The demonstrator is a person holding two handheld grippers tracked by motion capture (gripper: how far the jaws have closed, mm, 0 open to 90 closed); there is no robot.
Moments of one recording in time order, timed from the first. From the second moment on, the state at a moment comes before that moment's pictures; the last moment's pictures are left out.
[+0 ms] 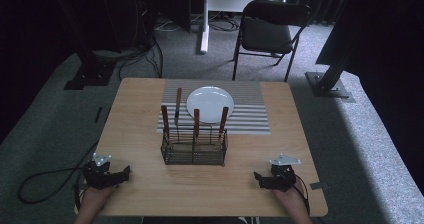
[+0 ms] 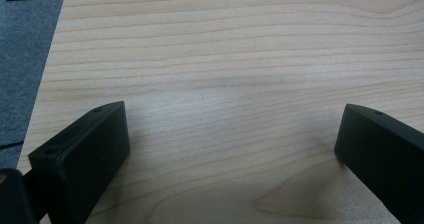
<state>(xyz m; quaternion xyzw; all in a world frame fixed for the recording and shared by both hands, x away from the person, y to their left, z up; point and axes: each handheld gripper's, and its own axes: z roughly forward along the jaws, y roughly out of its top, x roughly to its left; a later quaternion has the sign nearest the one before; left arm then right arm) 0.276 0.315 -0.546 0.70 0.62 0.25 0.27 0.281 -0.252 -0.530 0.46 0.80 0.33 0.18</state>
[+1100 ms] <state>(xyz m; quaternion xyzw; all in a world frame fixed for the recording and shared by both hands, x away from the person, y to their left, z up) 0.276 0.315 -0.546 0.70 0.62 0.25 0.27 0.283 -0.216 -0.448 0.41 0.79 0.41 0.21</state>
